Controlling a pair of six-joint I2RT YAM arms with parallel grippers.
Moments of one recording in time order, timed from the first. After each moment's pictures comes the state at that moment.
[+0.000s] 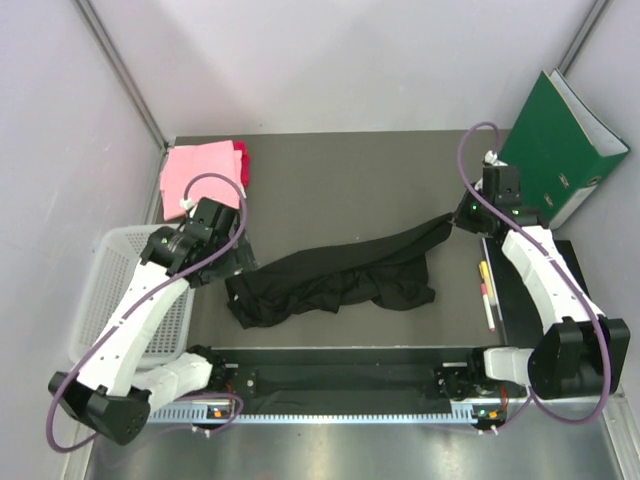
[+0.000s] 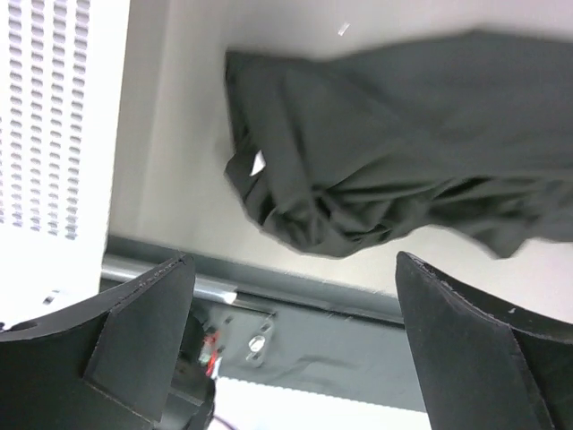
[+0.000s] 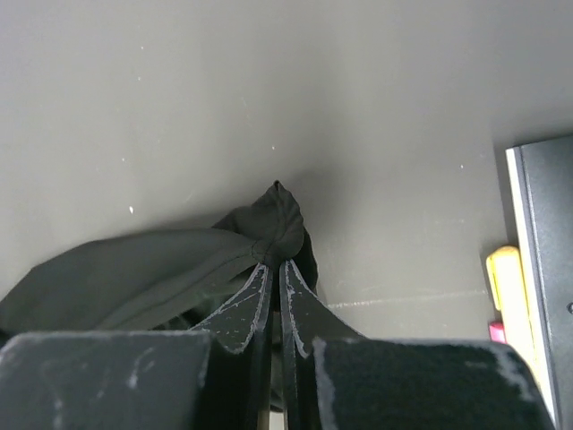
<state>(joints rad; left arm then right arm) -0.41 1.09 1.19 -1.27 -0.26 -0.67 0.07 1.25 1.05 -0.56 -0.04 0.42</state>
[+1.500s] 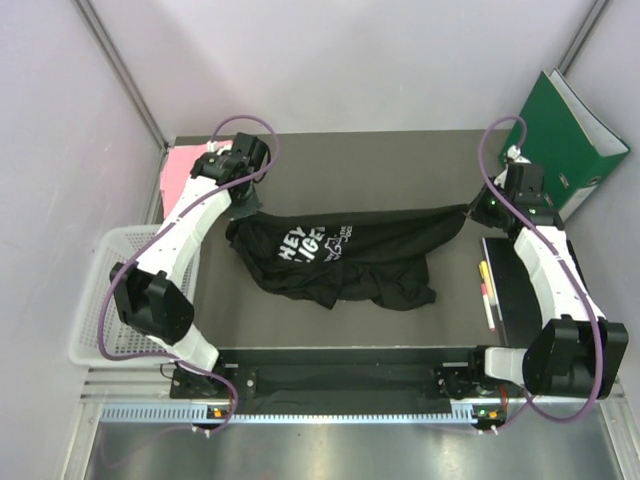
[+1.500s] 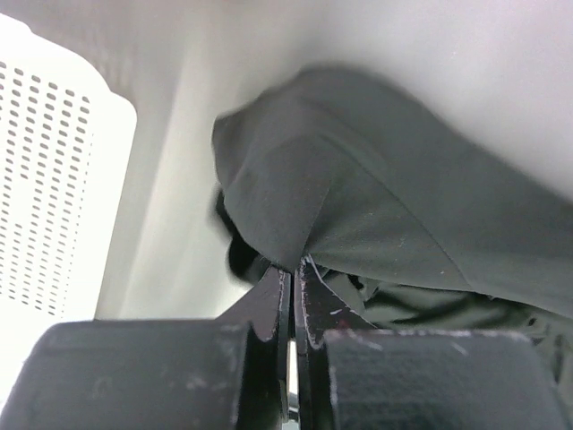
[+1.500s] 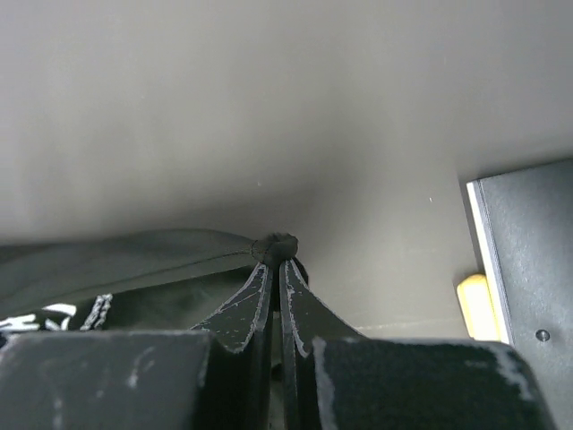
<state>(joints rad) -0.35 1.62 1.63 -1.17 -0.39 -0.66 -0.07 1.25 1.04 -0.50 -0.14 0.39</state>
